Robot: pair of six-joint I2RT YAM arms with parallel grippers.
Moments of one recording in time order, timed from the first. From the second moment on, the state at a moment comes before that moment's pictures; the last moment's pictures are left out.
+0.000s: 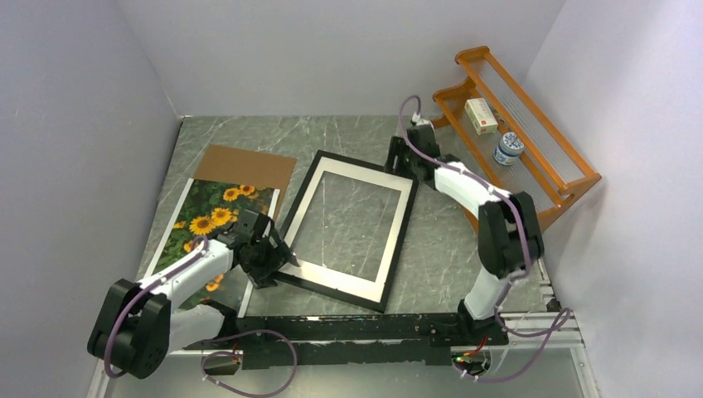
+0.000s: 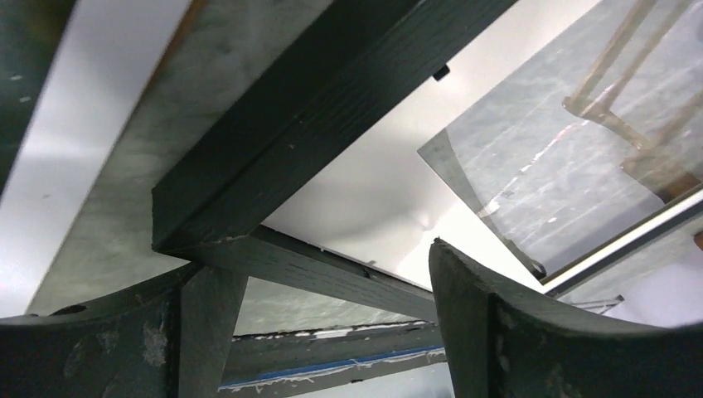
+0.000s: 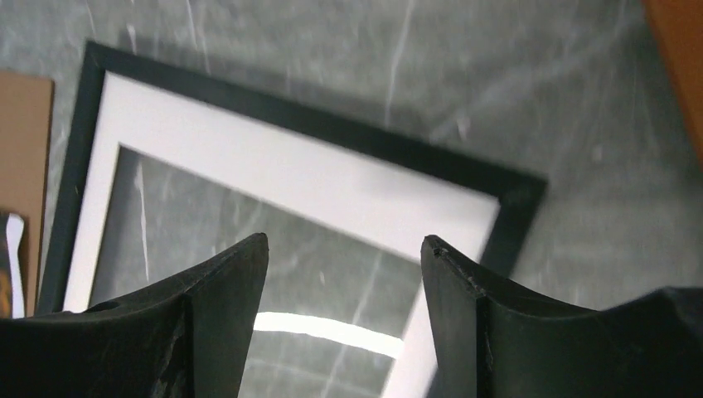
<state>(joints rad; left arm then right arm) -0.41 1.13 0.50 -0.61 0.17 -1.05 0.33 1.70 1.17 -0.20 0.05 0.46</state>
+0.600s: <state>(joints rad) -0.41 1.21 0.54 -0.44 0.20 -1.02 0.30 2.17 1.62 -0.26 0.06 0.21</state>
